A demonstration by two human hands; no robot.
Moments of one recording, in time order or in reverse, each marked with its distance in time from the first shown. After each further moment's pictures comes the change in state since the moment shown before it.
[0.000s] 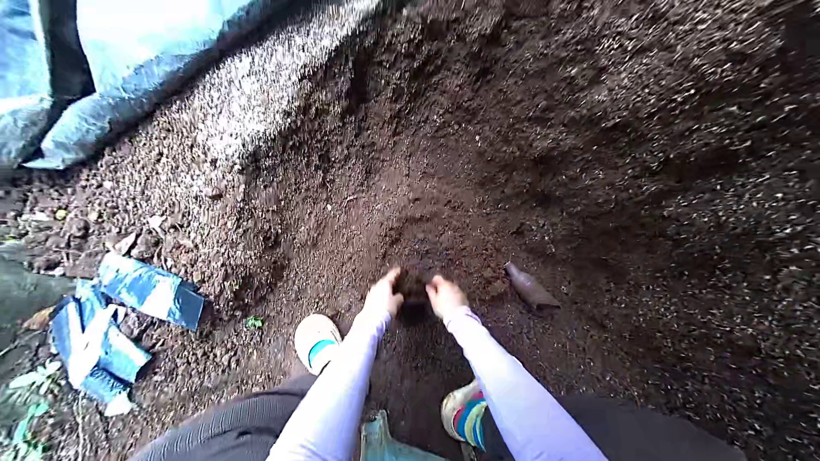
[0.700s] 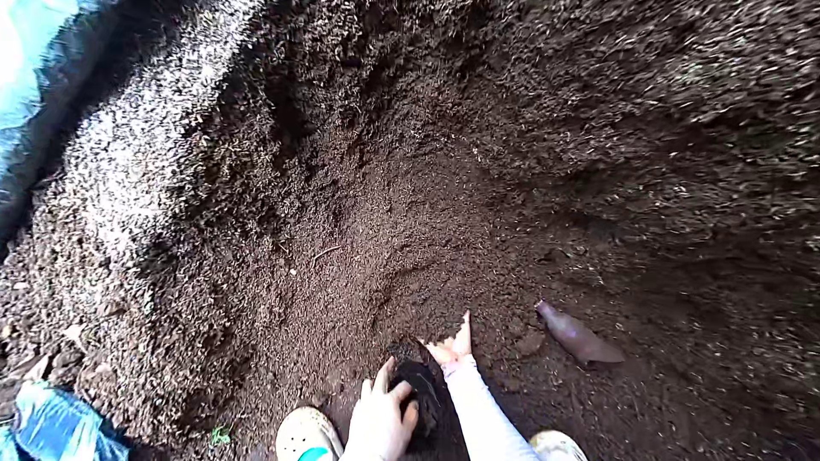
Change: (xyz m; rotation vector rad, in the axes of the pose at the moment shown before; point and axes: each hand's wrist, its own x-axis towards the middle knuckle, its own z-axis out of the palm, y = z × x) left_hand 0.020 0.019 -0.001 0.463 -0.295 -0.159; right_hand 0.161 0.026 0.062 2.218 0.135 0.498
